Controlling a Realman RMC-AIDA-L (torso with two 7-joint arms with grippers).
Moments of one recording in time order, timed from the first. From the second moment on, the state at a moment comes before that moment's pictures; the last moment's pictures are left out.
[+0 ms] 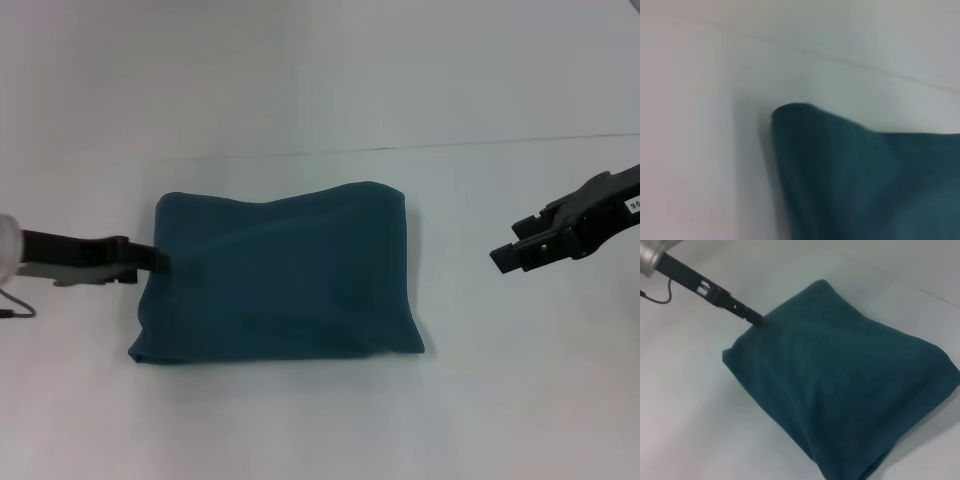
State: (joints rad) left arm -0.79 -2.01 0.64 0.68 2.52 1.26 -2.50; right arm 0.68 2.02 -0.84 -1.44 -2.44 -1.89 2.34
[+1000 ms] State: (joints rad) left arm -0.49 -2.07 0.46 0.90 2.26 1.97 -1.67; right arm 0.38 2.08 -0.71 -1.38 -2.11 -1.98 1.91
